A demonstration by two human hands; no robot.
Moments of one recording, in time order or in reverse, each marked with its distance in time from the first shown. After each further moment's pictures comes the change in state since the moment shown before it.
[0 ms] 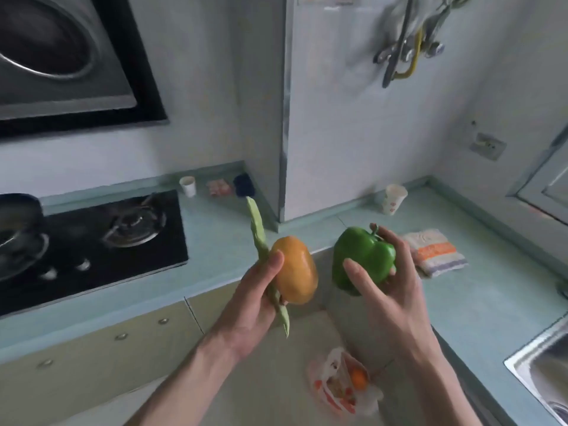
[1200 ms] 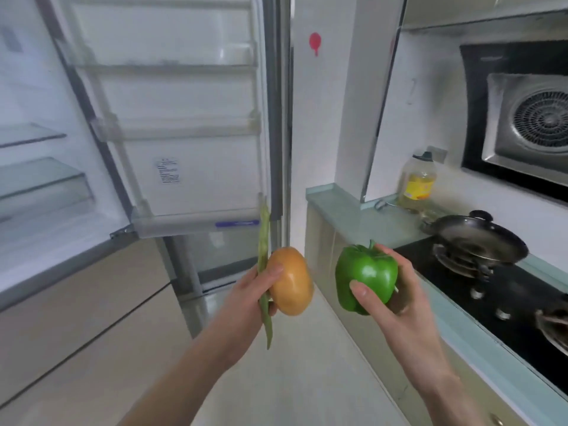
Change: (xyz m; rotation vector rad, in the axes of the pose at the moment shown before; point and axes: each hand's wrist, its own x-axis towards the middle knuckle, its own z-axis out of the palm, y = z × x) left_hand -0.537 0.005 -0.092 -0.165 1.493 0.720; right_hand -0.291 -0.180 0.324 0.617 -1.557 -0.111
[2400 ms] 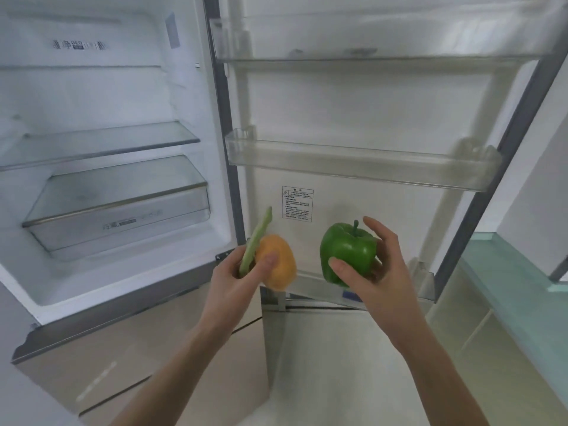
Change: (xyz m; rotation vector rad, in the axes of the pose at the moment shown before) left_hand 0.178 0.110 -0.282 0.354 0.655 0.352; right_hand 0.275 0.112 0.324 0.074 -0.459 0.026
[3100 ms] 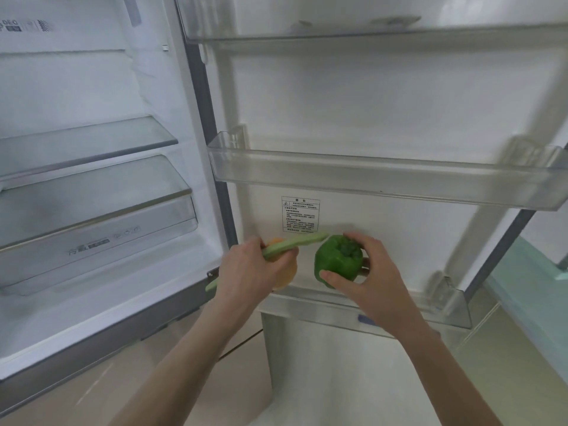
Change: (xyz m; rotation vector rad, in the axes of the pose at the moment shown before) left_hand 0.134 -0.020 0.018 0.871 0.044 0.056; right_hand 0.093 0.076 0.010 -0.418 -0.056 -0.008
